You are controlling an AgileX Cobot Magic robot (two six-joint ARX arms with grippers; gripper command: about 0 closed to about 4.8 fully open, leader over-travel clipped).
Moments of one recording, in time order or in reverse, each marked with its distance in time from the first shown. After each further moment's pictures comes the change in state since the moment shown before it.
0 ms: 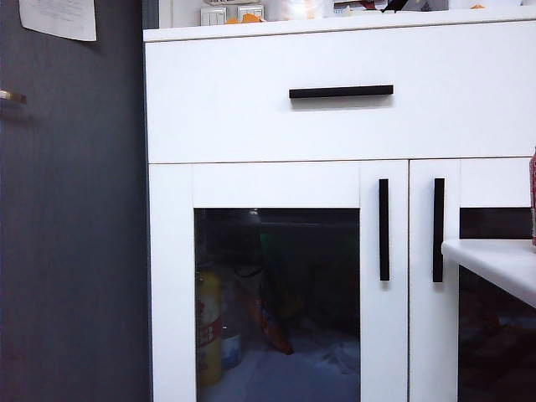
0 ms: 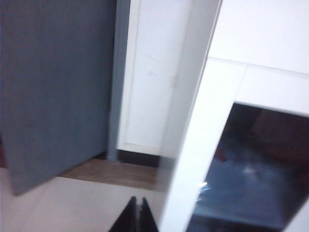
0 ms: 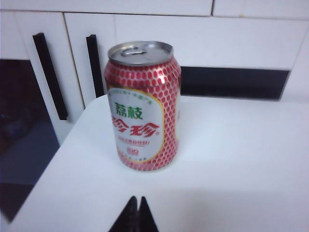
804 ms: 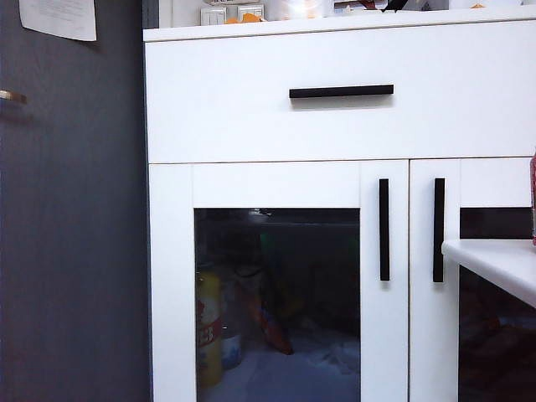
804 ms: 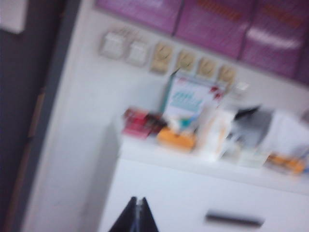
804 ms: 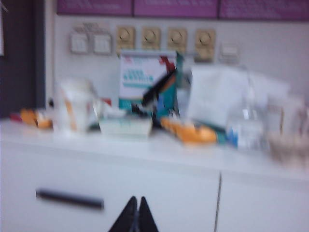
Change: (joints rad) left arm -0.002 0.323 0.575 0.229 0.180 -0.271; right arm 0.000 0.327 0.869 -0.044 -0.141 -0.045
